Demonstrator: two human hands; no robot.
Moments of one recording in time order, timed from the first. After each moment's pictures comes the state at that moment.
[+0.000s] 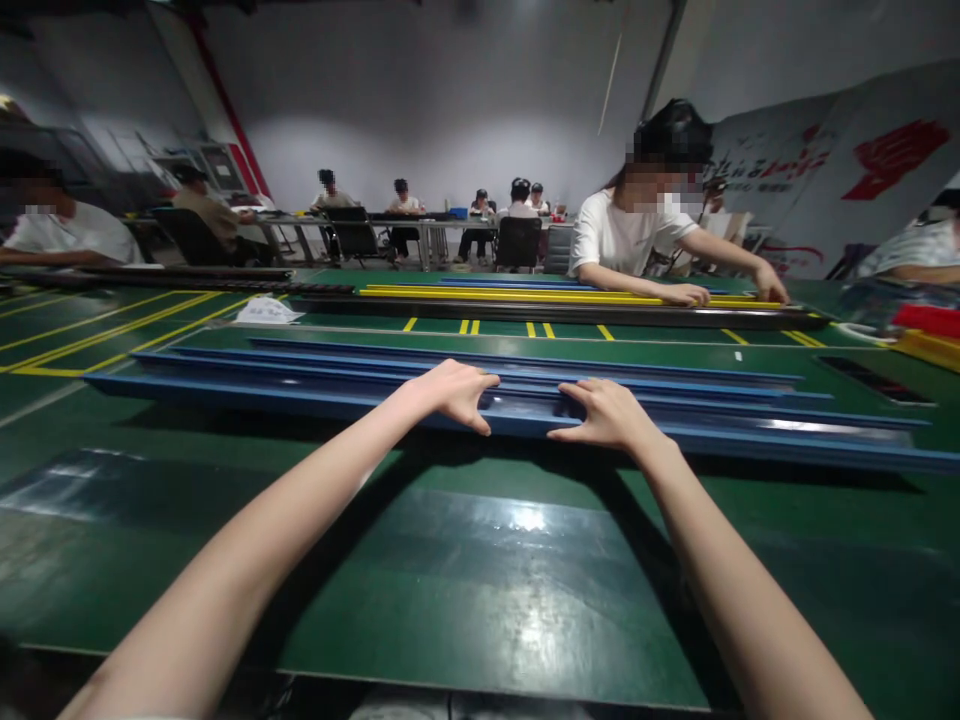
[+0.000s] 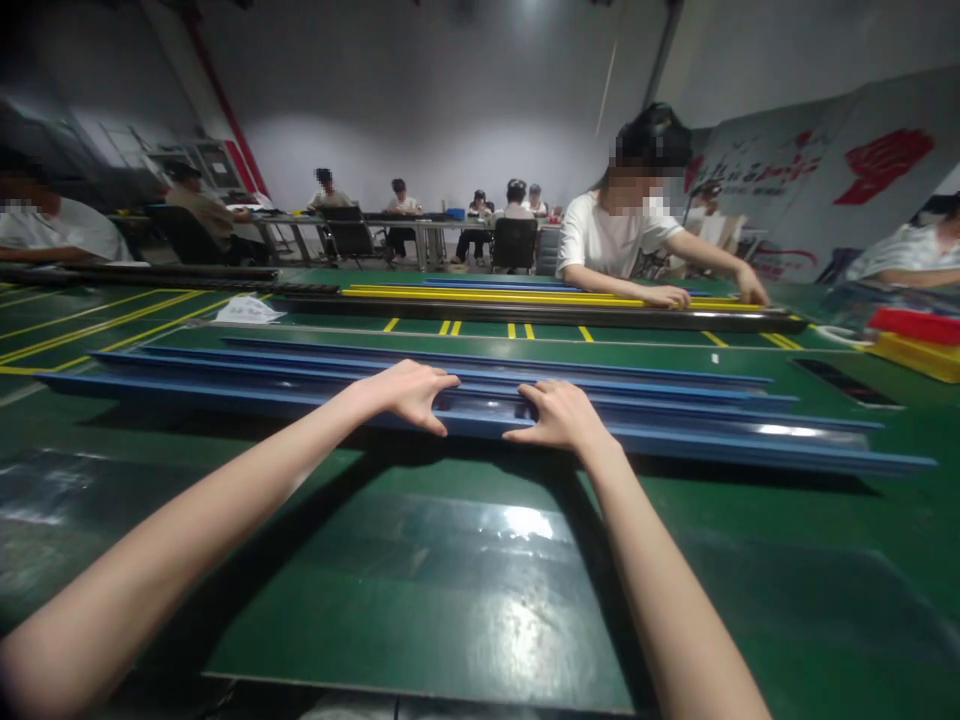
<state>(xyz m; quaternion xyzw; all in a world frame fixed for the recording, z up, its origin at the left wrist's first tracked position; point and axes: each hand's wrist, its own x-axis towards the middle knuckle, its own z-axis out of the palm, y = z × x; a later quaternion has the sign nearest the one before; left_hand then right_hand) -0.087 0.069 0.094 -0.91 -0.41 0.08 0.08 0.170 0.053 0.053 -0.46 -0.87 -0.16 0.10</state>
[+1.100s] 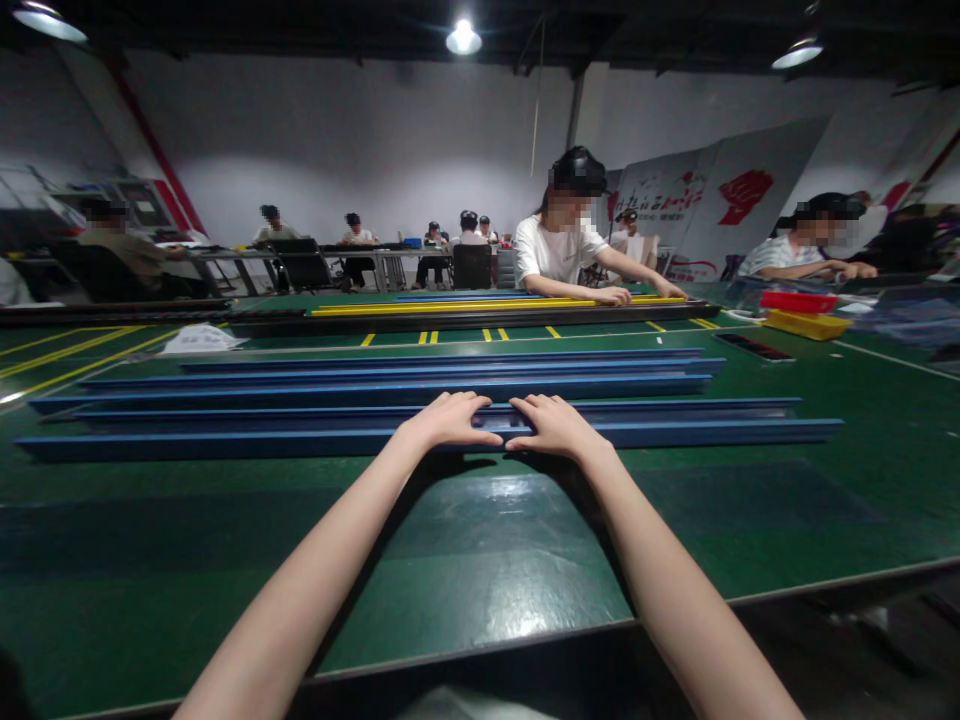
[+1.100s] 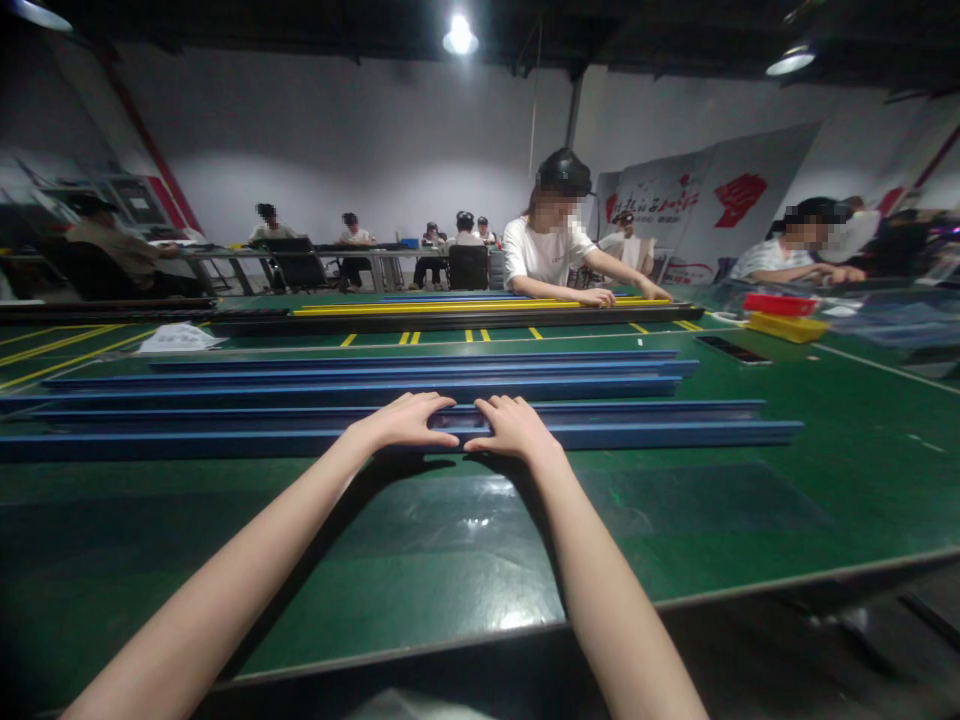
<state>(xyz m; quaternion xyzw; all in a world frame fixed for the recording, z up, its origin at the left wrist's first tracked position) -0.047 0.036 0.036 -0.91 -0.42 -0.02 -0.03 0.163 0.014 0.014 -0.50 -0.86 -0.08 0.07</state>
